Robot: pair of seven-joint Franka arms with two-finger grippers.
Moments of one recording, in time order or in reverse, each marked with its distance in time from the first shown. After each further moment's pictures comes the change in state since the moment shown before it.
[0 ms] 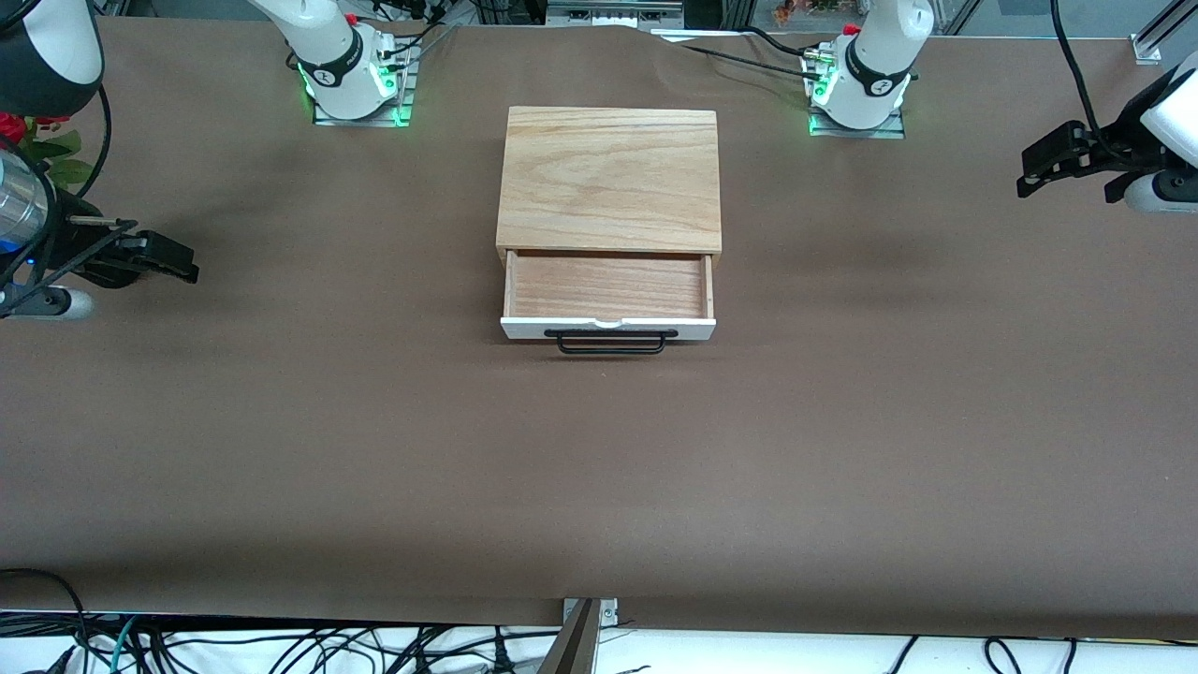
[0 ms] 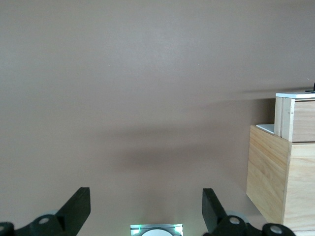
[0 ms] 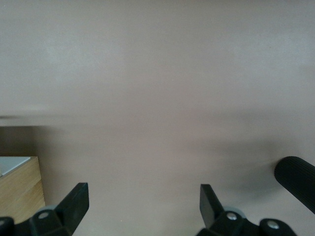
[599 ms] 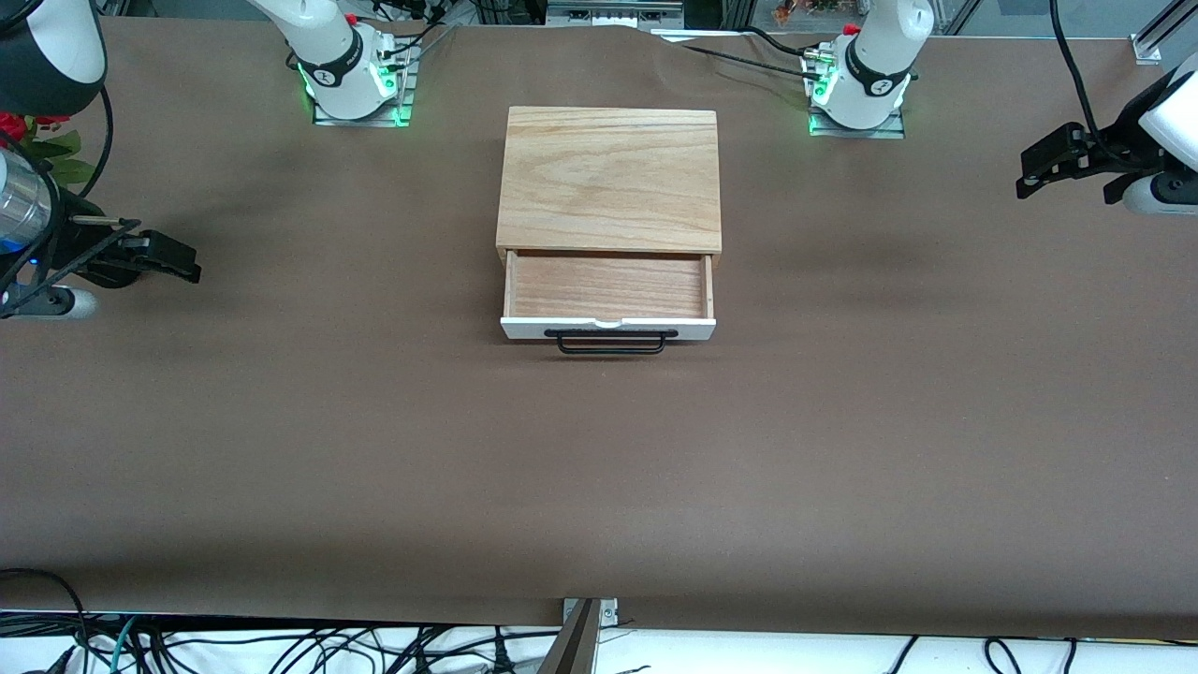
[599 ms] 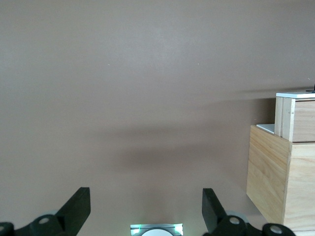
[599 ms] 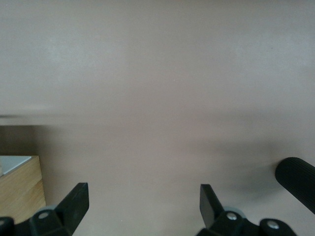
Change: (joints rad) left arm 0.000 0.003 0.000 0.000 0.000 0.000 0.000; right arm 0.007 0.000 0.002 0.000 0.000 0.000 0.000
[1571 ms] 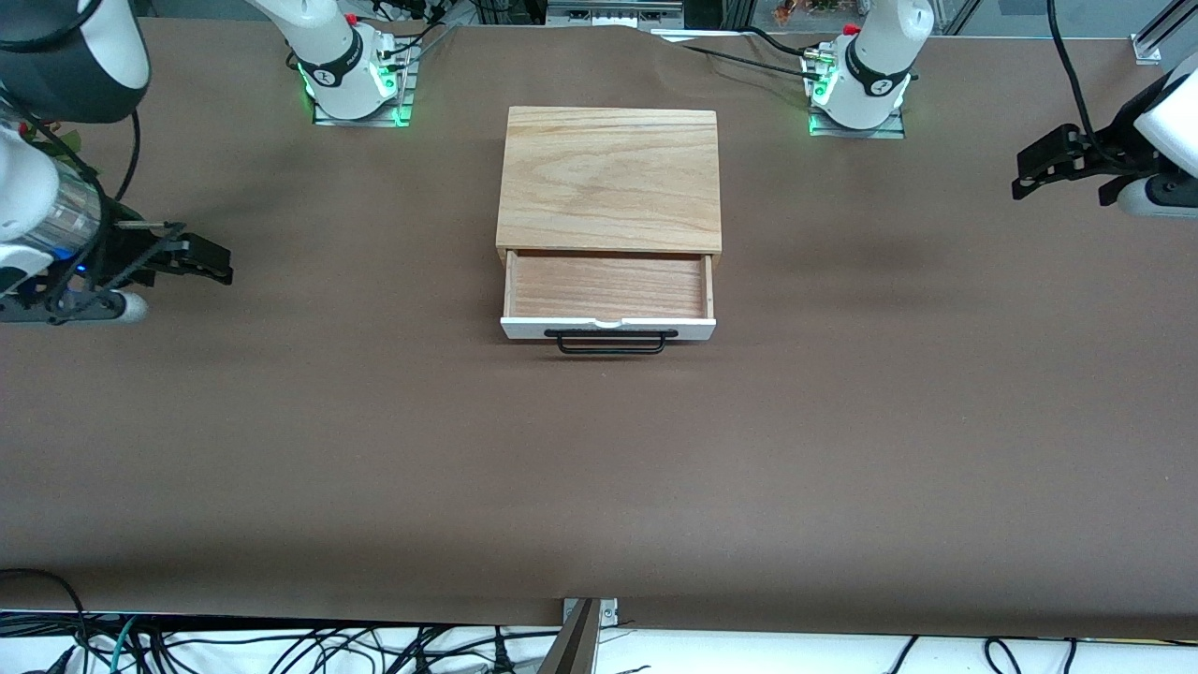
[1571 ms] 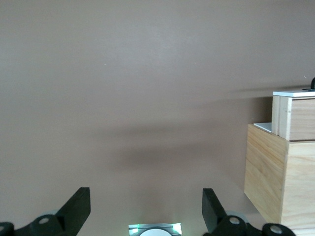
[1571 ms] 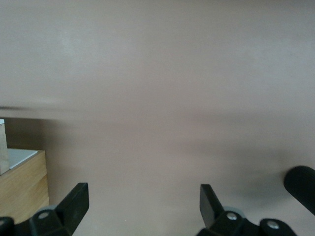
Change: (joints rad) left arm -0.001 0.013 -0.010 0.000 -0.020 0.000 0.006; right arm 0.052 0.031 0.017 0.000 0.001 0.023 0.002
